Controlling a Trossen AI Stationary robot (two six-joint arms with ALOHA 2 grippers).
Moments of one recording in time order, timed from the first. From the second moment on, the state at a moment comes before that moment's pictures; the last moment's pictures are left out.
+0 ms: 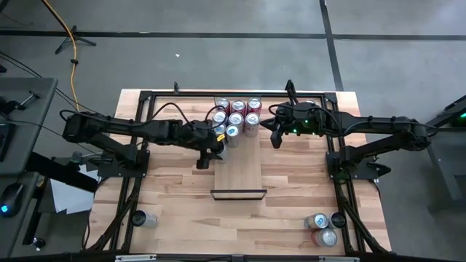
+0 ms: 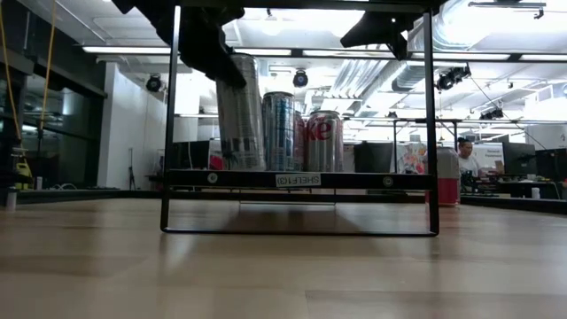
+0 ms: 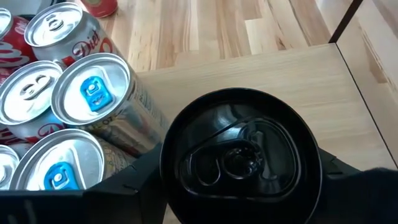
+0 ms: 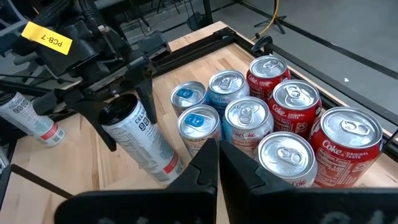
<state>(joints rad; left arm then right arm) 0.04 1.34 0.94 -0.33 -0.06 0.18 -0.13 1.13 0.97 -0.27 0.15 0.31</state>
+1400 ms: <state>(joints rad) 0.00 1.34 1.19 -0.49 -0.20 -0.30 -0.13 1.13 0.97 -0.27 0.15 0.31</state>
